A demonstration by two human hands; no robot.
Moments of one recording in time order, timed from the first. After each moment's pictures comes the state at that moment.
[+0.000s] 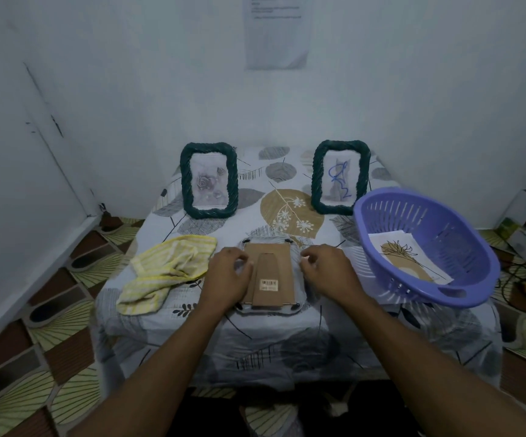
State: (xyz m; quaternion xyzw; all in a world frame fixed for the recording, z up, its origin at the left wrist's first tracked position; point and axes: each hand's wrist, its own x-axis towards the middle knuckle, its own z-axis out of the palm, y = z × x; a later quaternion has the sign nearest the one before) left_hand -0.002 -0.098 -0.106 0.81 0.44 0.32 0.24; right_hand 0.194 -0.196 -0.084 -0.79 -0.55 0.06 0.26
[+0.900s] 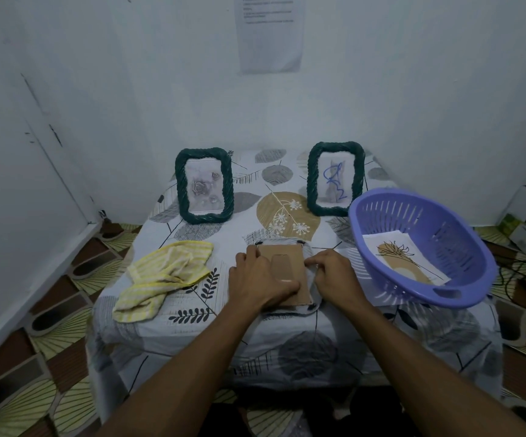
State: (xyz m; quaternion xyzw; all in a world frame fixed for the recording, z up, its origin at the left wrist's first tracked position) left_hand 0.056 -0.135 -0.076 0.85 0.51 0.09 0.12; right_hand 0.210 -0.205 -0.098 -0.79 -0.54 0.08 0.30
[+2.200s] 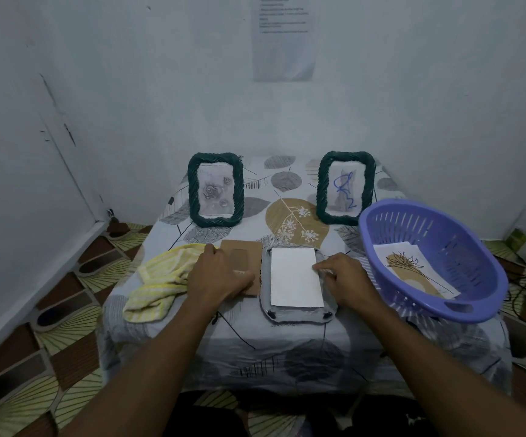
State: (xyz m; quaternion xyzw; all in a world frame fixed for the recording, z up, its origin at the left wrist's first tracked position) left_hand -0.011 -0.088 -0.071 0.80 0.58 0.14 0.10; right_hand 0.228 -0.197 -0.097 -0.77 -0.58 0.07 0.25
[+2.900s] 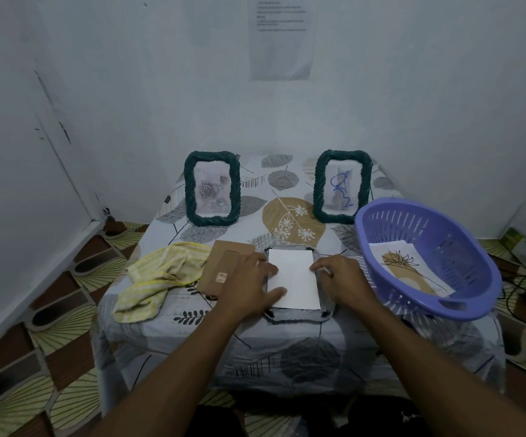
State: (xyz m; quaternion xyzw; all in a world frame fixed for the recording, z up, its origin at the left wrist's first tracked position) left_hand 0.022 -0.110 -0.100 0.90 0.36 0.19 0.18; right_hand 0.223 -0.200 -0.090 -0.79 -0.55 0.10 0.26
